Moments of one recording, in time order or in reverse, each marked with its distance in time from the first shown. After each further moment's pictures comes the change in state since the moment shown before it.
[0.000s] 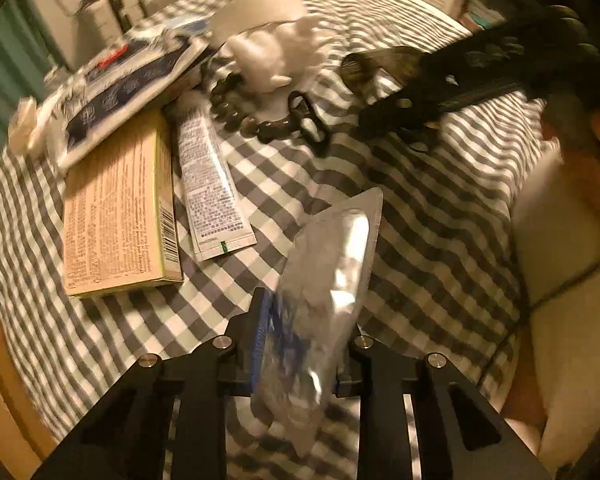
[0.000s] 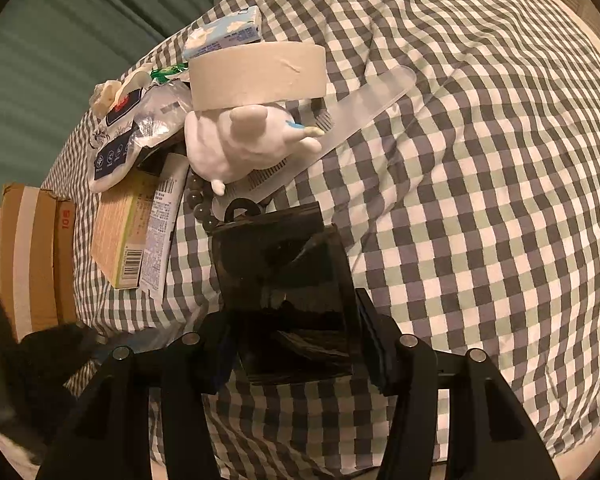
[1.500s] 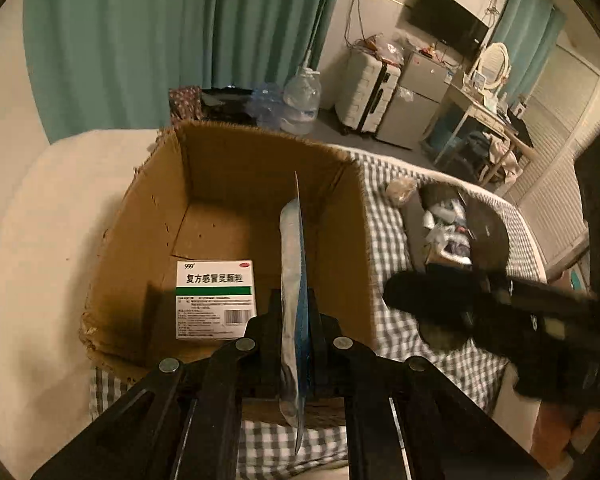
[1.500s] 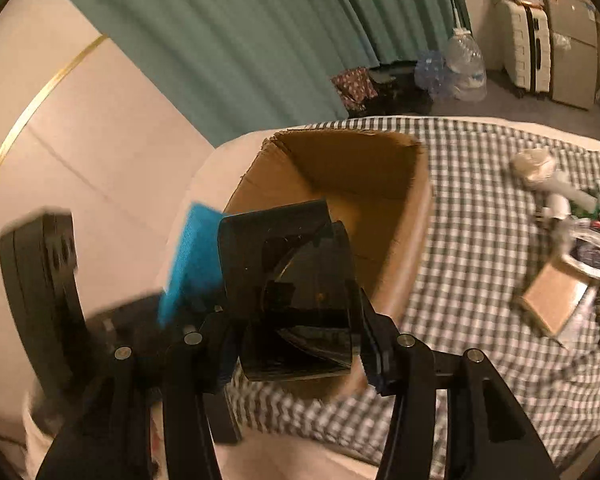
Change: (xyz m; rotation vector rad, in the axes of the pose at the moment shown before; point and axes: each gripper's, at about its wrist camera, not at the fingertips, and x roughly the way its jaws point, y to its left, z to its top) left arm -0.264 0.224 -0.190 -0.774 -0.344 0.208; right arm -0.073 0.422 -0.099 -0.553 -0.059 0.334
